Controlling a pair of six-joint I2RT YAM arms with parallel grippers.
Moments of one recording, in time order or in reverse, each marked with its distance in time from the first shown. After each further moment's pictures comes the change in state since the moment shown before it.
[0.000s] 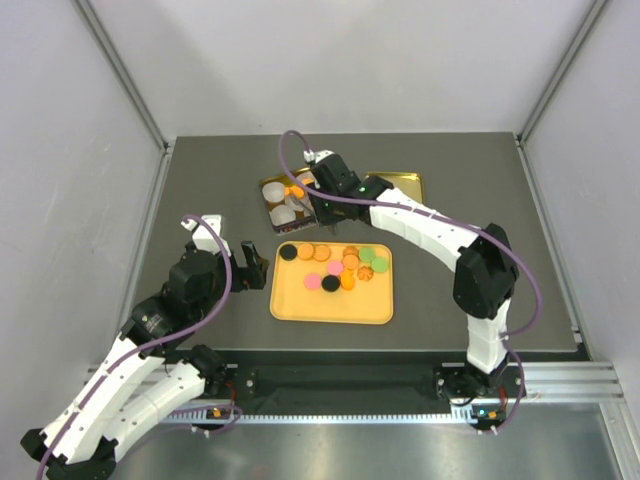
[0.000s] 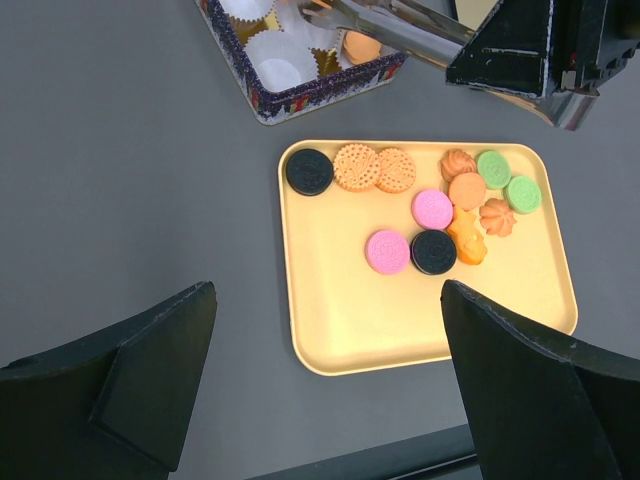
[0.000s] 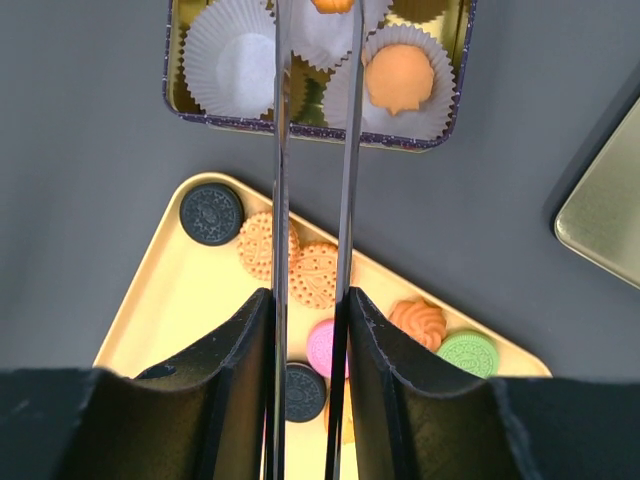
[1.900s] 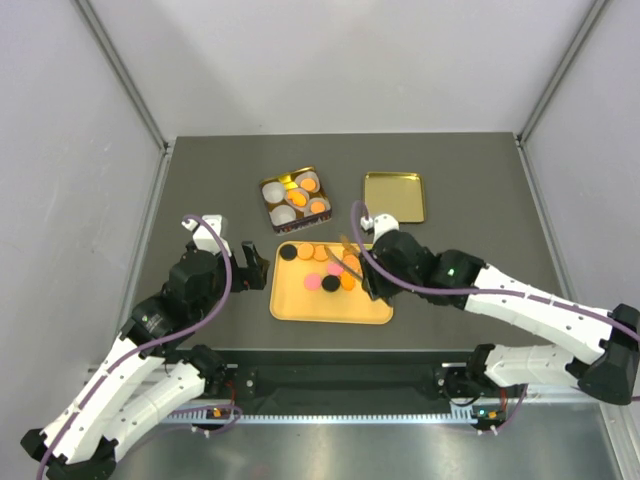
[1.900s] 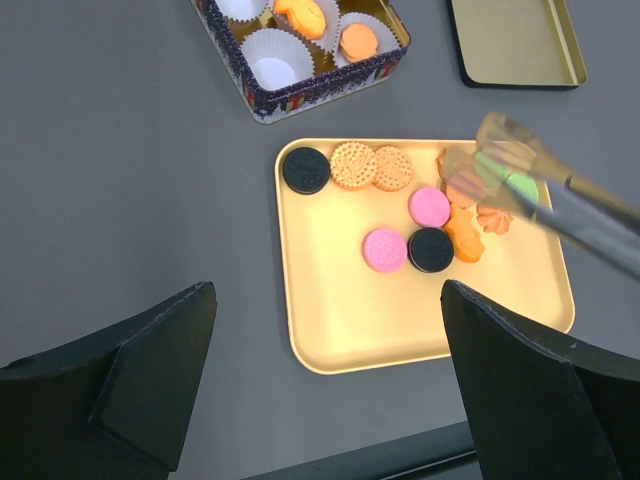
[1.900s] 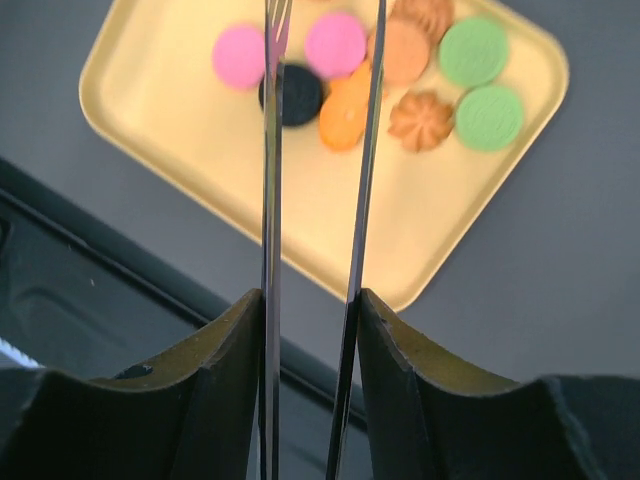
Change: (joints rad) left arm 0.000 0.000 0.000 0.000 0.008 0.000; right arm 0.184 -0.765 -0.673 -0.086 0.089 0.129
